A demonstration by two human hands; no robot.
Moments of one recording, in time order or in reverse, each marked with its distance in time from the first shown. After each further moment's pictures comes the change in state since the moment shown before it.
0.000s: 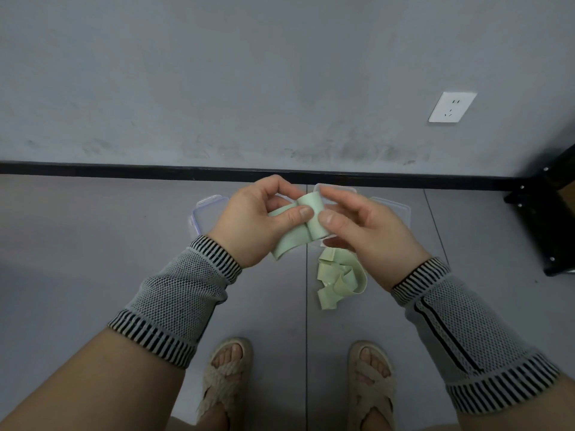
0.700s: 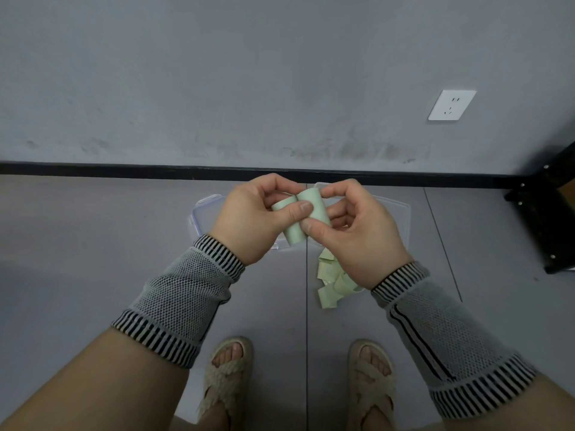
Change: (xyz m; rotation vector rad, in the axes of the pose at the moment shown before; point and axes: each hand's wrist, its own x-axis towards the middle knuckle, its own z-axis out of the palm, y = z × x) left_hand 0.002 0.001 0.003 -0.079 0.058 0.008; right_hand -0.002 -0.003 0.015 -0.199 0.193 -0.096
